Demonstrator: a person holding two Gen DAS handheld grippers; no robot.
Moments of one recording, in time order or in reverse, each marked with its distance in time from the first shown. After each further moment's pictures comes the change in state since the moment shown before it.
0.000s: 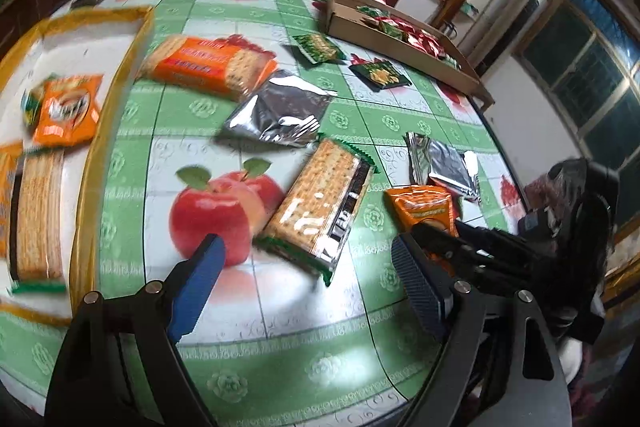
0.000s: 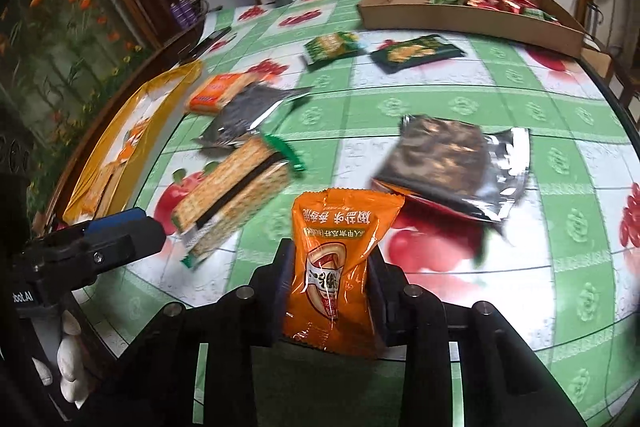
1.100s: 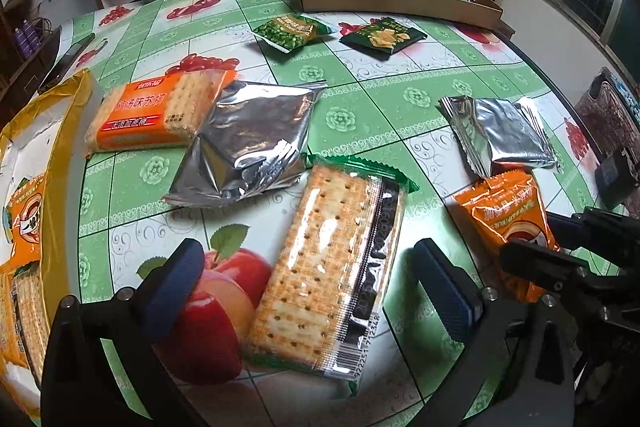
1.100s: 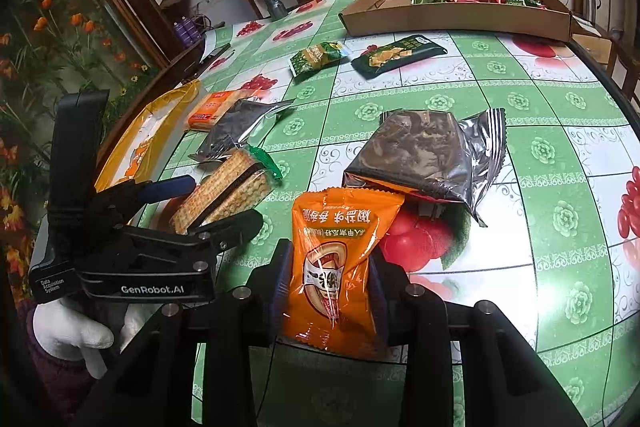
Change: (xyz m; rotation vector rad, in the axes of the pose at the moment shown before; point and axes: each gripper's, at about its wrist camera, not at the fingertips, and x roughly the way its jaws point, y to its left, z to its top) left arm 0.068 -0.028 0.025 0.253 0.042 0.185; right arm -0.009 -0.022 -0.003 0.039 -0.033 0.066
